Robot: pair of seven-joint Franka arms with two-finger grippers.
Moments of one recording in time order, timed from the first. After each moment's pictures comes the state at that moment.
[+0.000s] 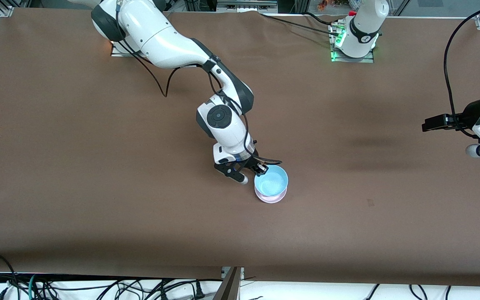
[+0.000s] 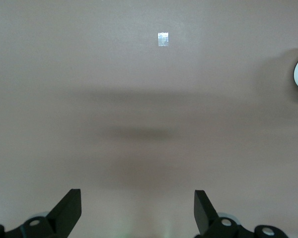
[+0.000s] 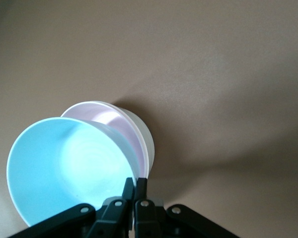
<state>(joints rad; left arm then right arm) 0.06 0.26 0.00 -1.42 -0.03 1.46 -0.01 0.69 1.05 0.06 -1.03 0.07 2.47 1.22</state>
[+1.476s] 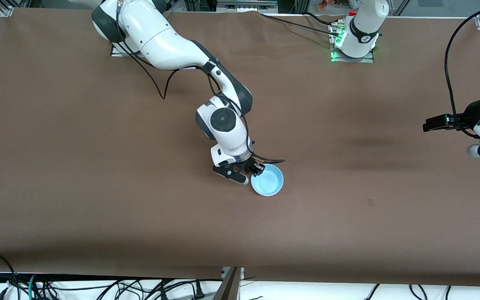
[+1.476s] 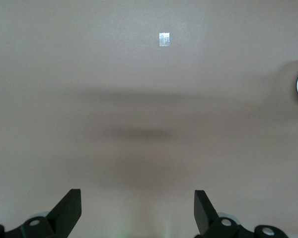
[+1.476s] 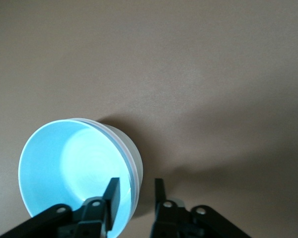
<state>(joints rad) 0.06 0.26 0.00 -1.42 -0.03 1.46 -0.01 0.69 1.06 0.04 -1.01 0.02 2.35 1.15</state>
